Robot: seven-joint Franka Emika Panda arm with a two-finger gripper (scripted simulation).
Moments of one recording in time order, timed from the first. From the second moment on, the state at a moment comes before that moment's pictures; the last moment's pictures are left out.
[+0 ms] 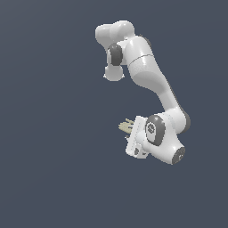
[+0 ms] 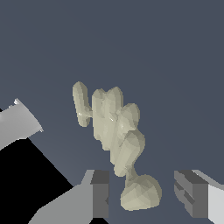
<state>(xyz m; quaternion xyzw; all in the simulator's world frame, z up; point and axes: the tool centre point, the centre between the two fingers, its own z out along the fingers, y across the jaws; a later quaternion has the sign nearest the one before) -0.015 0.081 0.046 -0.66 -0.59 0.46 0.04</state>
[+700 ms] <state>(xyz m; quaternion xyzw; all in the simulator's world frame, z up) -0.016 0.081 0.046 -0.66 -0.59 0.46 0.04</state>
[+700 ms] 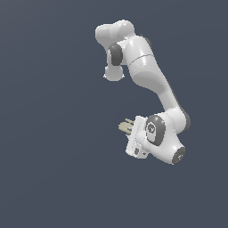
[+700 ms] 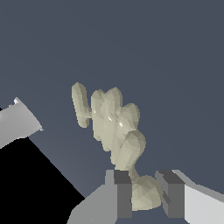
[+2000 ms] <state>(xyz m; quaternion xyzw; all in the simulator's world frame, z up) 0.001 0.119 0.100 -0.68 -0.65 0.35 -0.04</state>
